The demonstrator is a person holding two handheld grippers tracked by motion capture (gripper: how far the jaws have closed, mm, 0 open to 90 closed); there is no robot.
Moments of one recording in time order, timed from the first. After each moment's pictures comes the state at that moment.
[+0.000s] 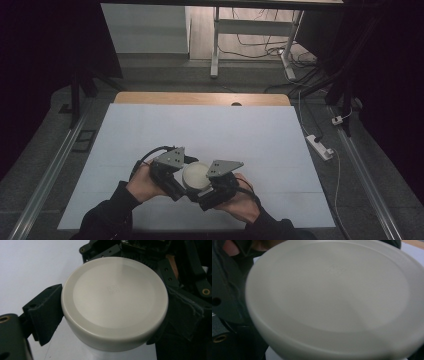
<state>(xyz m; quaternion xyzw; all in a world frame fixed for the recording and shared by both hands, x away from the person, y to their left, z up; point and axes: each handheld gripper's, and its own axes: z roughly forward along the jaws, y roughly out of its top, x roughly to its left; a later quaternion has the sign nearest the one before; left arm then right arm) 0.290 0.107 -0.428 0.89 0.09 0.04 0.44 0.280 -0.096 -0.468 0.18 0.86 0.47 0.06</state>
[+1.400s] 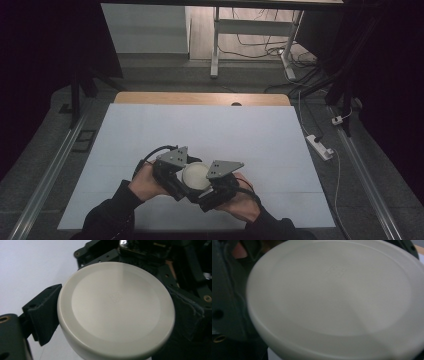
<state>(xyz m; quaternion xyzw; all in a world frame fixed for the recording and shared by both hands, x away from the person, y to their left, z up) 0.293 0.100 -0.428 0.89 0.09 0.02 0.45 0.278 -0.096 -0.465 0.16 0.86 0.48 0.06</state>
